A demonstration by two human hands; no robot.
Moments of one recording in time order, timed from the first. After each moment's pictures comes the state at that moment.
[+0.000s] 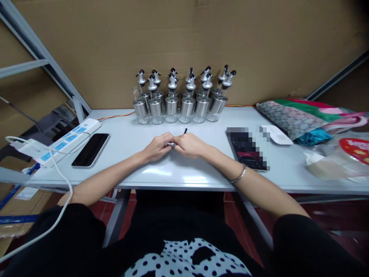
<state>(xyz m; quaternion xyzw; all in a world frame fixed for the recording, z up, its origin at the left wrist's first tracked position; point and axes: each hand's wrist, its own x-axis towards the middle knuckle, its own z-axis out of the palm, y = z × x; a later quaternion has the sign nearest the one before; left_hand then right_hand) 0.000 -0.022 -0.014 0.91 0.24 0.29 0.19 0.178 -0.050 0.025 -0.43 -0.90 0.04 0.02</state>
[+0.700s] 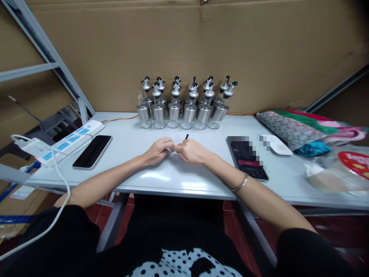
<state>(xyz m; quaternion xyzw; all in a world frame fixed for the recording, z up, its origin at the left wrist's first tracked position) -0.003 -0.021 -0.013 0.89 0.24 0.30 0.23 0.182 -0.048 0.020 -0.37 -0.93 0.00 0.02</state>
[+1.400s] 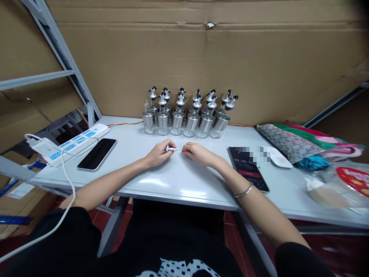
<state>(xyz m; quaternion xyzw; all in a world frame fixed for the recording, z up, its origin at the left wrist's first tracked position) -0.005 -0.020 -0.008 0.84 0.32 0.36 0.26 0.206 -0.024 0.012 -0.44 -0.88 0.13 0.12</state>
